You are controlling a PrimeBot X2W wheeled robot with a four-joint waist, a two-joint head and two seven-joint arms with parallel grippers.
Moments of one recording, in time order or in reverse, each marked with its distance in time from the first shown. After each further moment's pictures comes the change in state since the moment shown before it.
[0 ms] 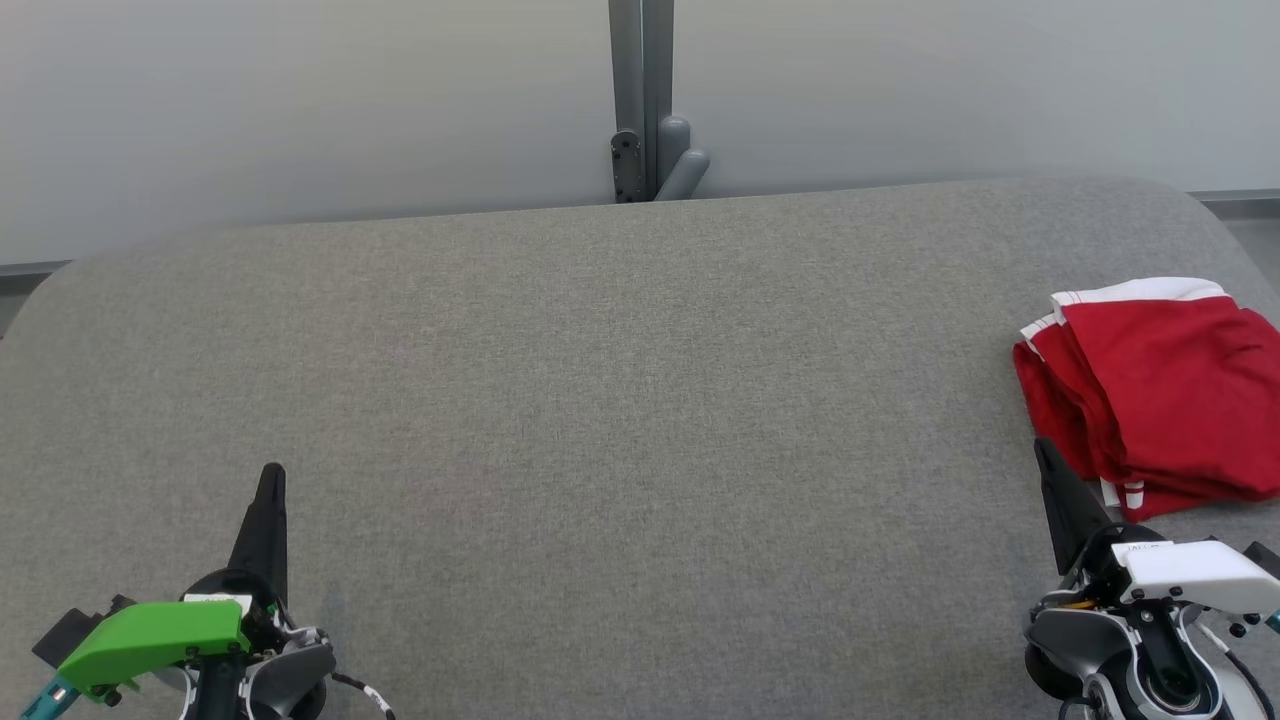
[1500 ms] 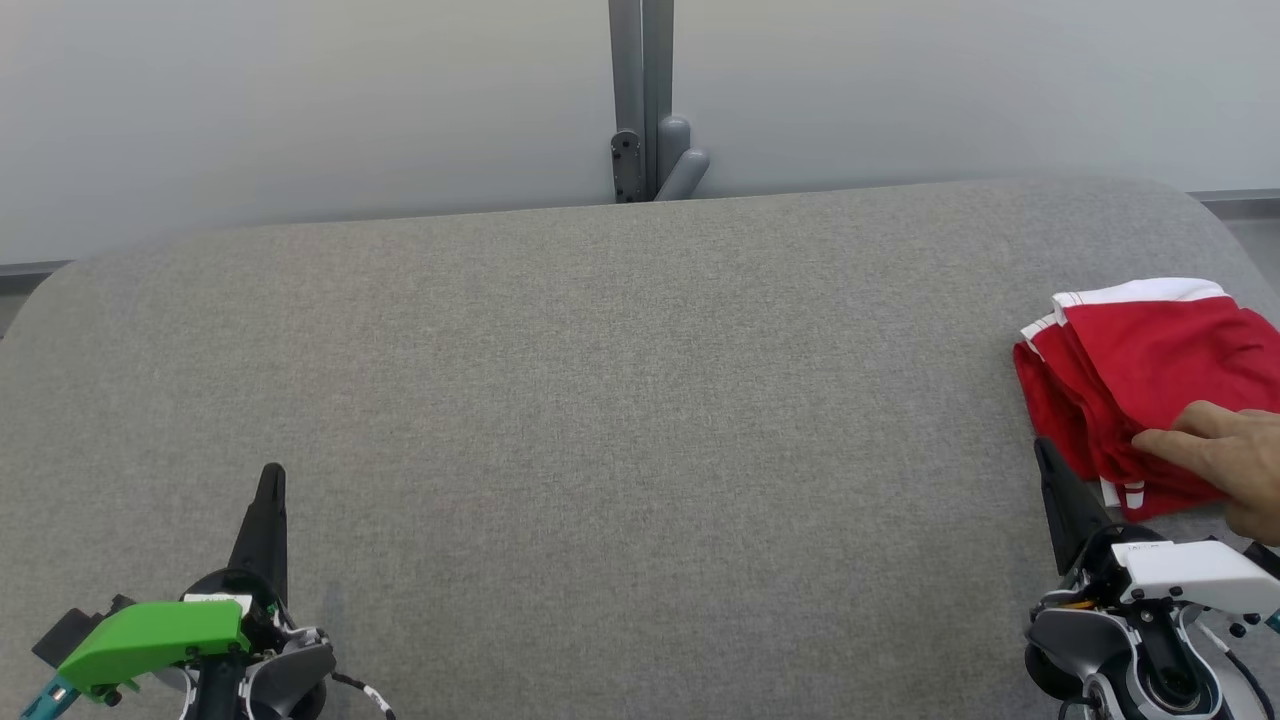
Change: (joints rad) left arm 0.000 0.000 0.000 0.000 0.000 0.000 0.000; right arm 0.000 0.000 0.000 0.000 0.000 0.000 0.000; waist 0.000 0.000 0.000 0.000
